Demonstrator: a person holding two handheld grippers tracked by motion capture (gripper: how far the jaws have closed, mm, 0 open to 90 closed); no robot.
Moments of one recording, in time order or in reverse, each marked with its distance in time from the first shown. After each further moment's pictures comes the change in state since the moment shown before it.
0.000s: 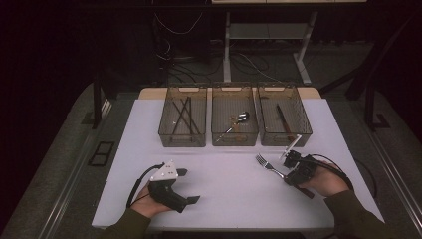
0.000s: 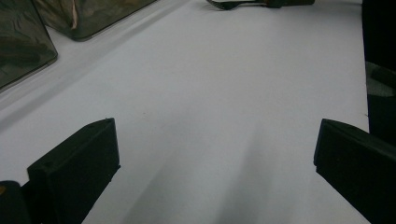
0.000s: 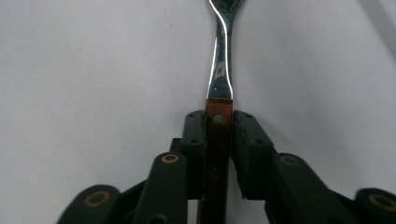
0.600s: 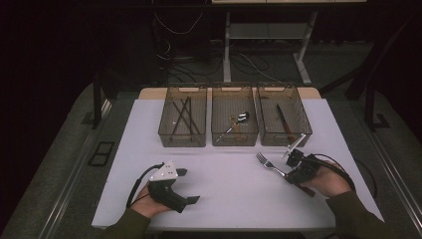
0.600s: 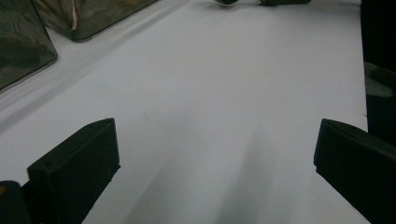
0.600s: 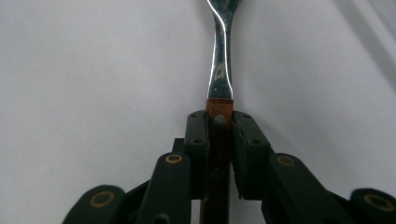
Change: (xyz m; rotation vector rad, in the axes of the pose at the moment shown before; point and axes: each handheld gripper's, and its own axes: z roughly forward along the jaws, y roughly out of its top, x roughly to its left) left arm 0.000 0.000 -0.001 -0.005 -0.002 -0.002; right arm -0.004 -0.005 -0.006 -0.057 0.019 0.014
